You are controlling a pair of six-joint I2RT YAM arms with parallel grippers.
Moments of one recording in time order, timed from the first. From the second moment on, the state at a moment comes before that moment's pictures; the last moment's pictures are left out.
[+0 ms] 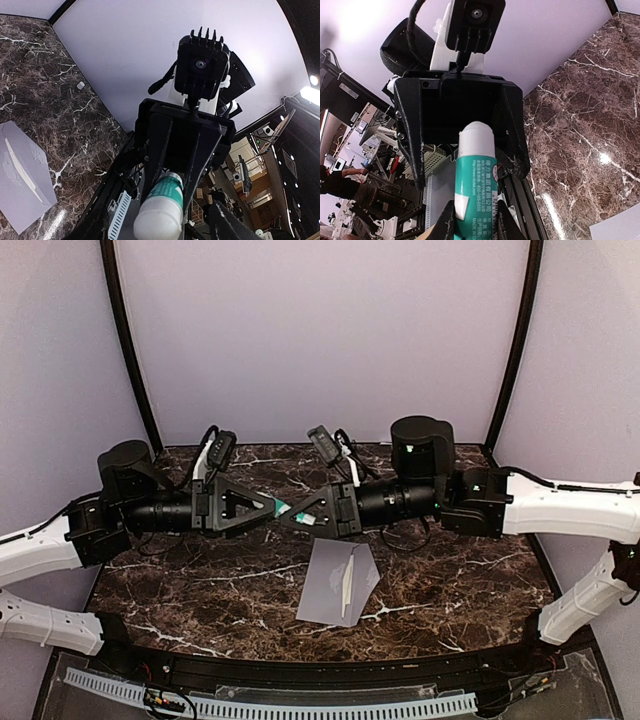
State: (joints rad) left arm -0.89 0.96 0.79 0.09 0.55 -0.92; right arm 1.13 1.42 1.18 0.03 -0.50 0.67
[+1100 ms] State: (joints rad) left arm -0.89 1.01 0.80 0.10 0.62 -0.93; right arm 1.13 1.46 1.25 -0.12 -0.54 0.58
